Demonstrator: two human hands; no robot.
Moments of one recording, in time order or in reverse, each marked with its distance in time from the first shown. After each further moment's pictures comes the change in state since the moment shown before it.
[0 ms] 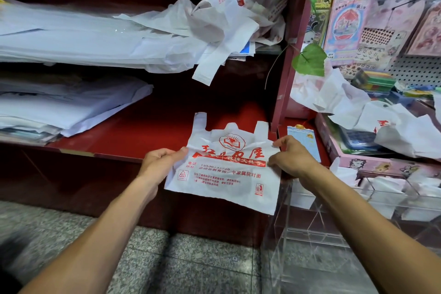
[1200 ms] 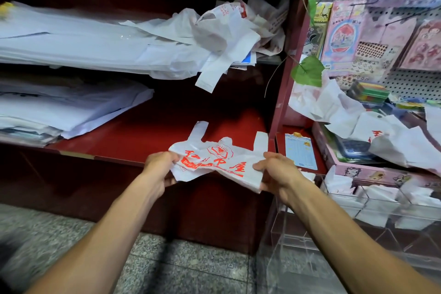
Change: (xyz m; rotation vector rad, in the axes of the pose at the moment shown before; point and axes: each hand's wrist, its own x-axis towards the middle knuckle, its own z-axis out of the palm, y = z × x) left_hand -0.004 0.021 0.012 -0.176 0.115 -0.215; right_hand -0.004 0.002 0.036 0.524 0.035 0.154
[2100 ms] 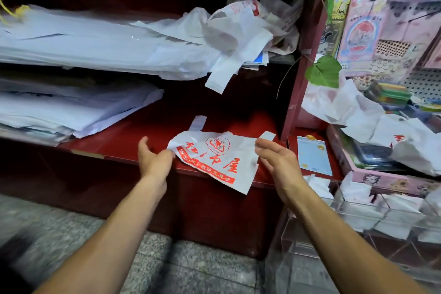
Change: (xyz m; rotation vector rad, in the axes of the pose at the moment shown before) left_hand 0.023 -0.002 -0.014 0.043 0.331 0.299; right_hand 0.029 0.009 0.012 0.054 -0.132 -0.352
